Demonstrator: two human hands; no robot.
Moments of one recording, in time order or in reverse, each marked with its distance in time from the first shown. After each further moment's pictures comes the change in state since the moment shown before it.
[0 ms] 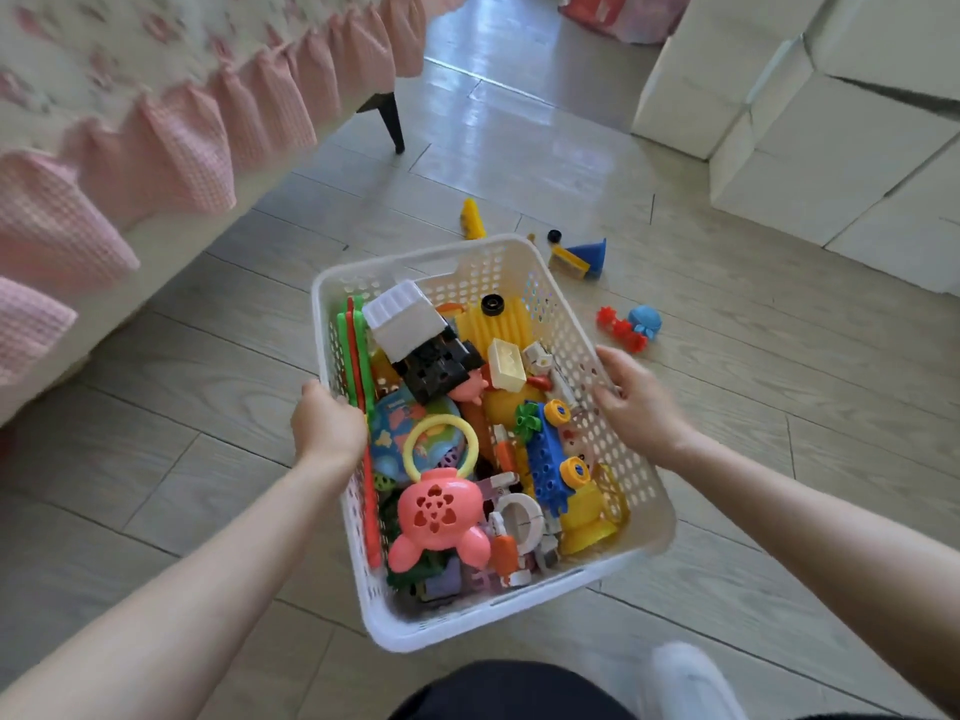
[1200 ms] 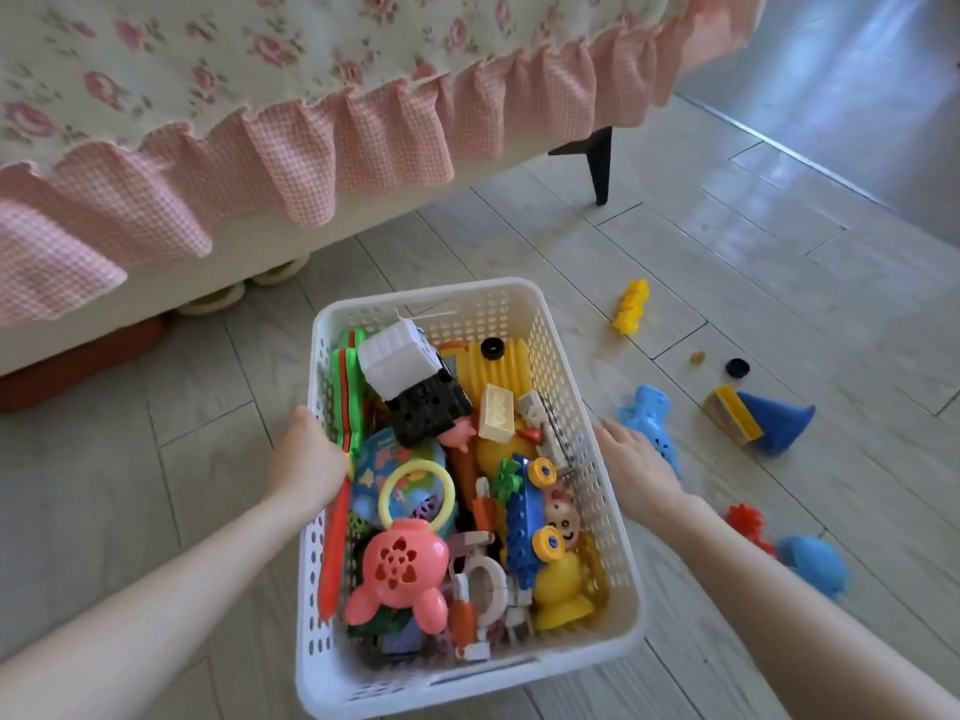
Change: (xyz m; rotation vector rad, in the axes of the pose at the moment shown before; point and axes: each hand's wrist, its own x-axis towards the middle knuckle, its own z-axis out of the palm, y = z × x) left_hand 0.035 0.020 0.062 0.286 0.322 -0.278; right_hand 0.258 0.072 0.054 -0.658 -0.538 -0.619
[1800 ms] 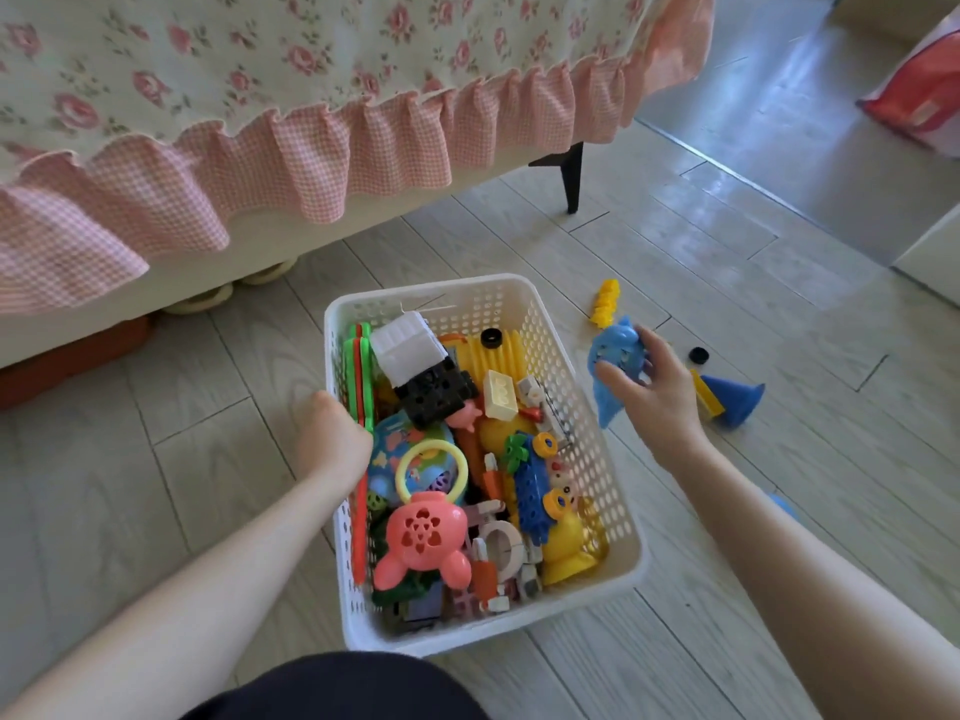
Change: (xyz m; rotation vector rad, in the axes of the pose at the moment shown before) left_hand -0.001 -0.003 0.001 -0.098 0.034 0.007; right_hand -0.039 -0.059 -0.074 1.014 0.584 0.194
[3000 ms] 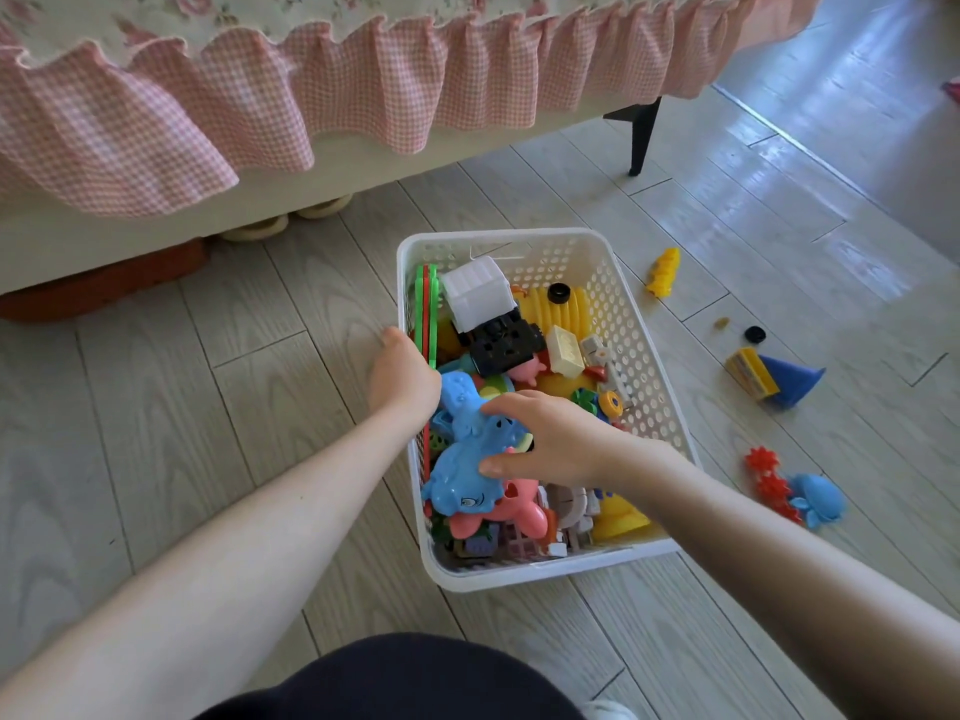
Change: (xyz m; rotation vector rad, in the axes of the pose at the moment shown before) left_hand 0.001 -0.004 -0.001 -0.053 -0.074 -0.007; right_hand -0.082 -0.043 0.100 -0.776 -0.988 -0.254
